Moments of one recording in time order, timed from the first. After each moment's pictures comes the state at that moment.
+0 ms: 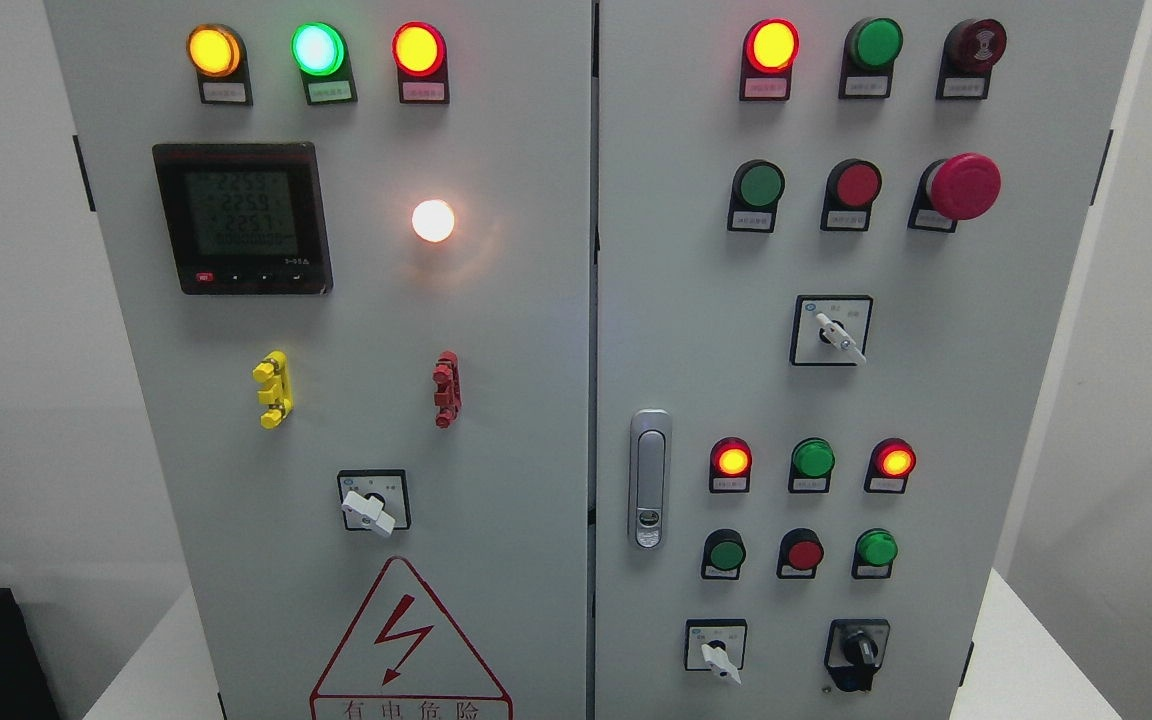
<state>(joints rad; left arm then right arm) 0.03 -0.08 -0.01 -0.09 0.03 -0.03 -0.03 0.28 0.07 -0.11 -1.35 -0.08 -0.56 0.03</state>
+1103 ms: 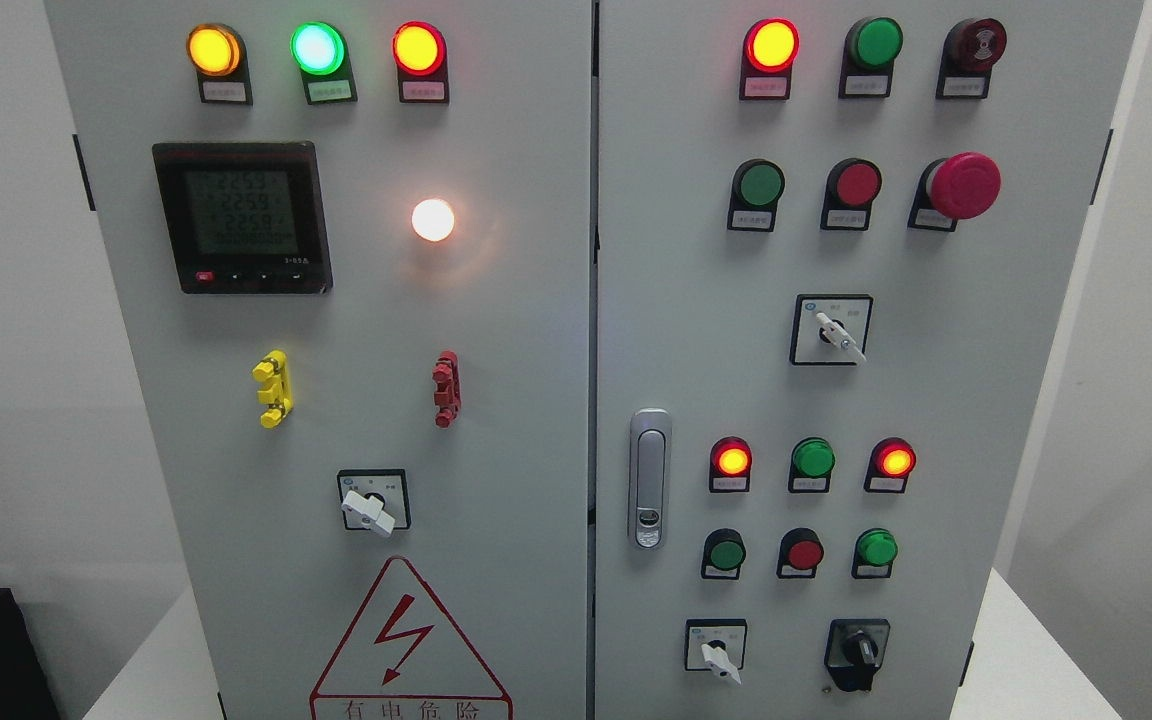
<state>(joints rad) 0.03 -0.08 -0.01 -0.09 0.03 -0.03 -0.03 0.18 0.07 -0.11 -1.65 -0.09 -0.33 0.03</state>
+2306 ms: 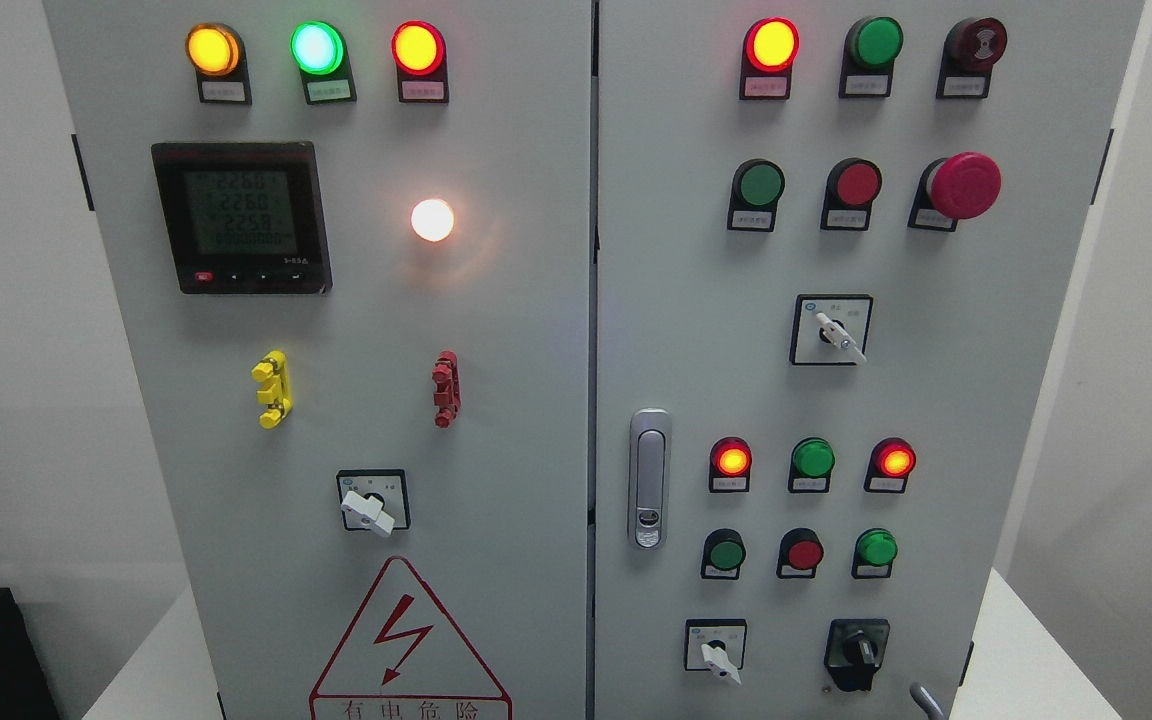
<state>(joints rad) 0.03 -0.08 -0.01 -0.09 0.03 -0.03 -0.03 0.06 0.07 -0.06 -1.68 -0.09 -0.24 0.01</state>
